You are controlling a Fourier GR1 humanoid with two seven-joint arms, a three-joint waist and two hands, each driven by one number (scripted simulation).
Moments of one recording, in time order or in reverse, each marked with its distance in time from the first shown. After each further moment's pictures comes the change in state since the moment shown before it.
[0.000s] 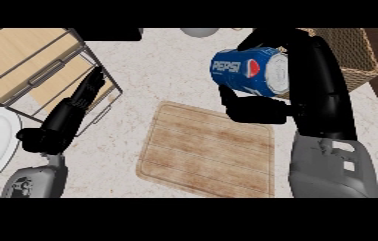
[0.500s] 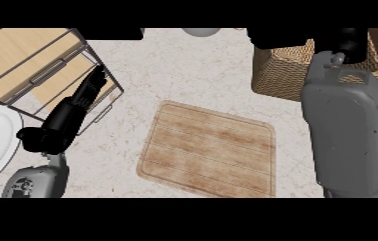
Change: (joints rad) left arm -0.004 -0.010 -0.006 -0.026 -0.002 0.000 0.030; right arm -0.216 -0.081 -0.249 0.360 0.005 -0.173 -0.137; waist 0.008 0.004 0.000
